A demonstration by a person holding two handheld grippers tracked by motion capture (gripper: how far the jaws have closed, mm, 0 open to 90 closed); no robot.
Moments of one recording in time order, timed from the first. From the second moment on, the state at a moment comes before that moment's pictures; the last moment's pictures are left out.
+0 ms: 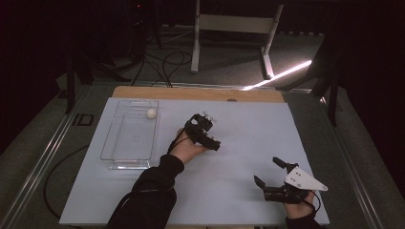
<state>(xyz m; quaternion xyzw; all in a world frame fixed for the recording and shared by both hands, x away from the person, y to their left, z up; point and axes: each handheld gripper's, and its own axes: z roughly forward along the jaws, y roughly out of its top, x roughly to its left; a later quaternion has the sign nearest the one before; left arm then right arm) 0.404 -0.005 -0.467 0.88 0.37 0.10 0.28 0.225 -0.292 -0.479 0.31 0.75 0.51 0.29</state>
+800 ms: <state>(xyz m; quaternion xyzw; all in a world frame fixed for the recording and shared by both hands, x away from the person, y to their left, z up) 0.416 -0.020 -0.494 0.88 0.40 0.08 0.24 0.225 -0.293 -0.480 0.31 0.75 0.52 0.28</state>
